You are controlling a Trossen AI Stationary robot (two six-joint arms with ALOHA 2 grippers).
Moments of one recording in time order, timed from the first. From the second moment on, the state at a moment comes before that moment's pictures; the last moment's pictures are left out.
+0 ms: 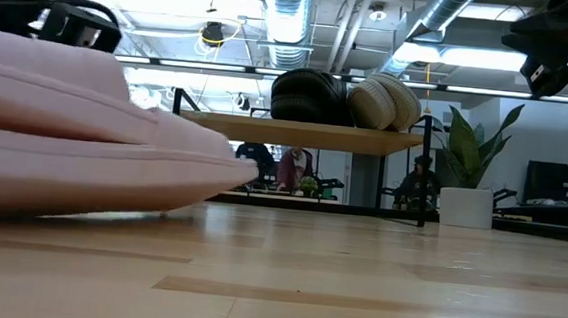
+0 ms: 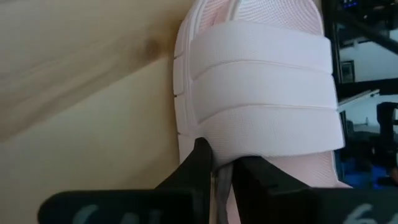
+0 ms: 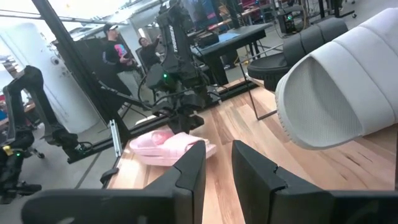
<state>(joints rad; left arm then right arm) -0.43 1.30 0.23 0.47 -0.25 -1.47 -0.02 0.02 0.37 -0.43 0.01 0.35</state>
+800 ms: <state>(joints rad) -0.34 1.00 0.51 0.03 -0.47 -1.17 -0.02 0.02 0.37 -0.45 0.01 0.35</state>
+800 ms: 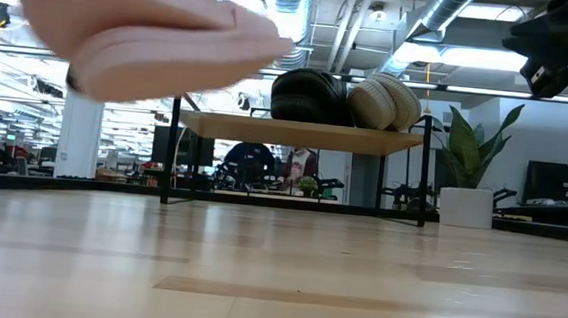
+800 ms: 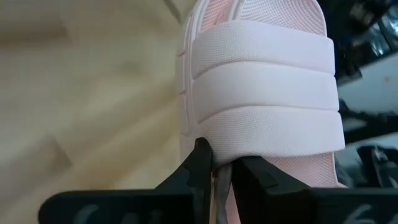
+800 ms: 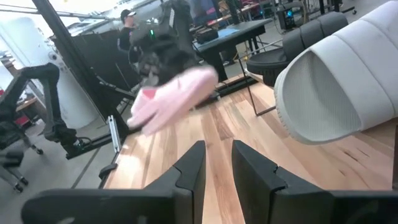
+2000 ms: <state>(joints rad) 0.25 0.93 1.02 -0.41 -0.48 -0.79 -0.02 0.02 0.37 -0.46 0.00 0.35</state>
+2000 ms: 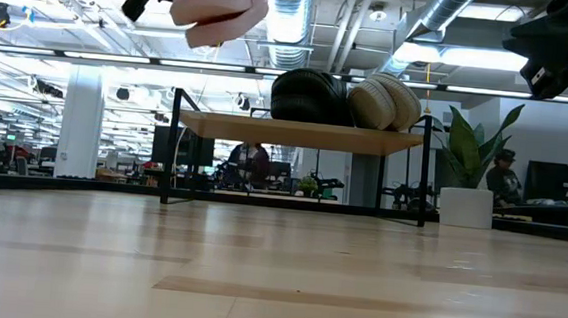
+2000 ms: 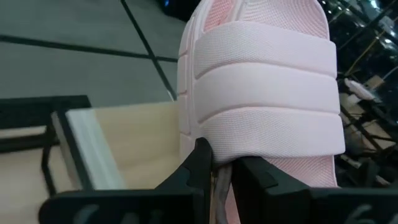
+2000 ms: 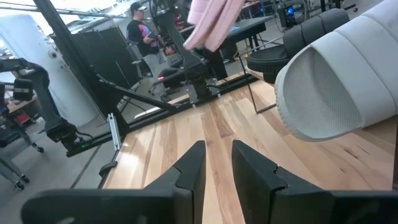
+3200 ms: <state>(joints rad) 0.65 1.25 1.23 -0.59 -0.10 -0.87 -0.01 0.02 0.37 -0.47 0.00 0.35</state>
